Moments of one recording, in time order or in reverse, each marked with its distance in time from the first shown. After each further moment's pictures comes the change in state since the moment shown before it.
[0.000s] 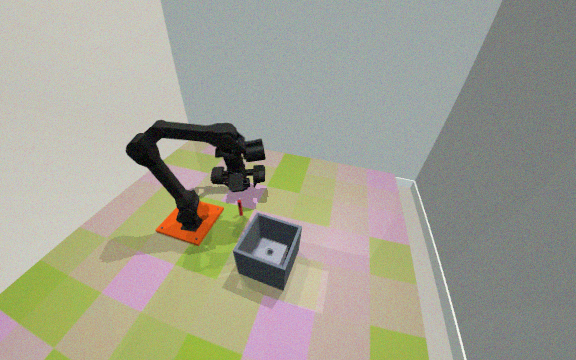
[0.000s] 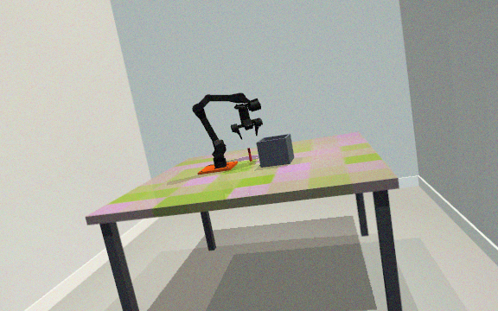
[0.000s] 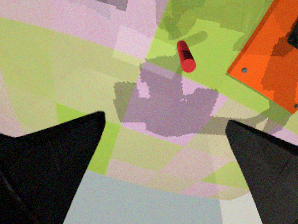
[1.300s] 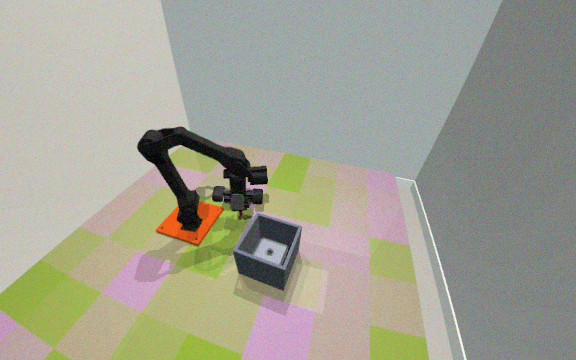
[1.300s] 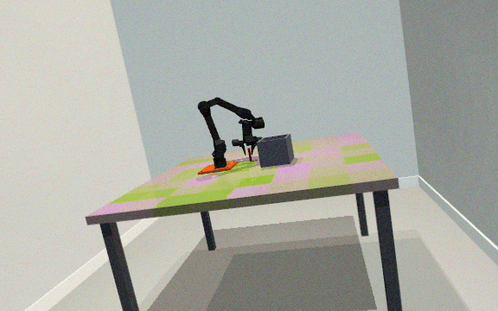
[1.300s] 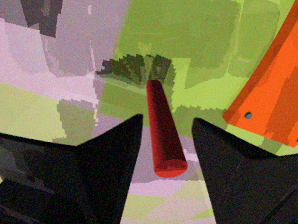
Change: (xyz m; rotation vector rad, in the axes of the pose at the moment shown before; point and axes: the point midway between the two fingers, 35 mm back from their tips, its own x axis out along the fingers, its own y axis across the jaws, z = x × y) arm 0.094 -0.025 0.035 0.015 -0.115 -0.164
